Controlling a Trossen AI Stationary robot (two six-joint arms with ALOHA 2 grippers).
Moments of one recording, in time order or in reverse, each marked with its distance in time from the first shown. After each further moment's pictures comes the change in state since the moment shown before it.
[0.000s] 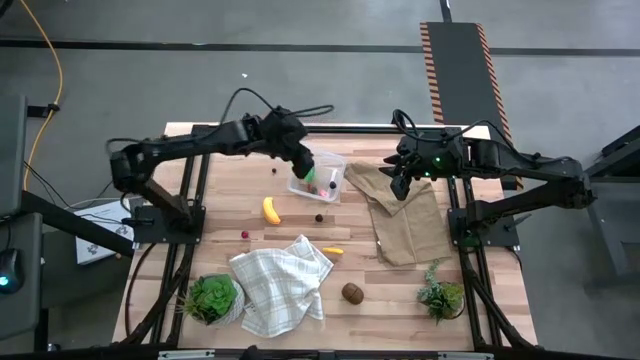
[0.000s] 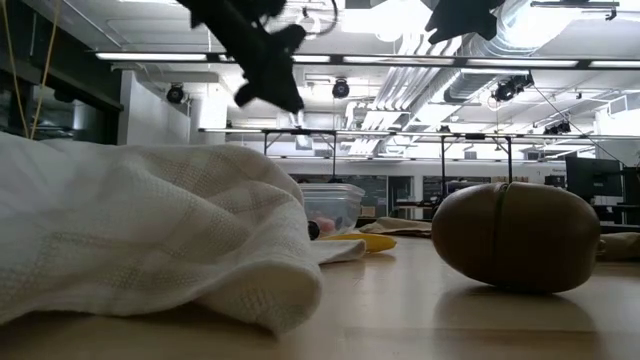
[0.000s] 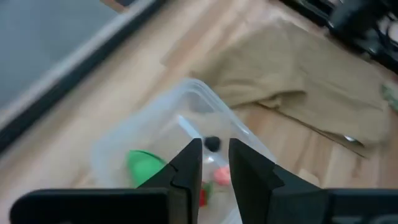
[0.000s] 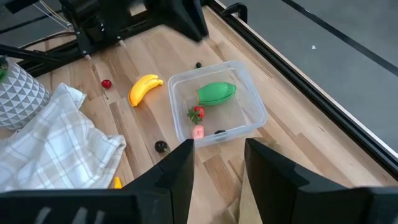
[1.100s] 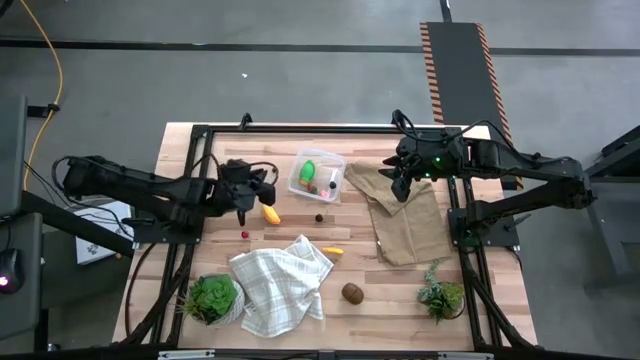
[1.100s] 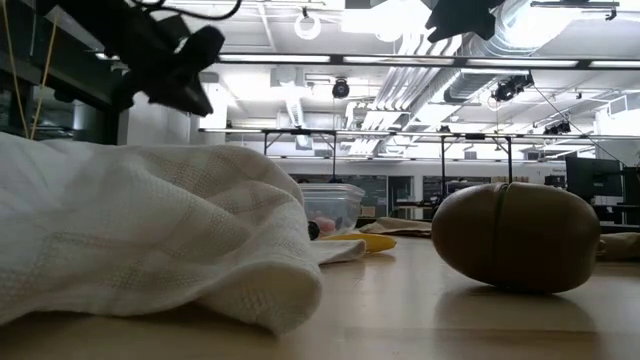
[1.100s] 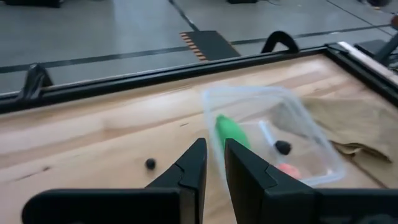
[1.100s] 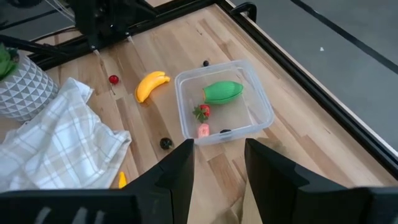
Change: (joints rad) left arm -0.488 -0.473 -0.620 0.112 -0.941 -0.671; right arm 0.000 0.000 0.000 0.003 -0.032 -0.026
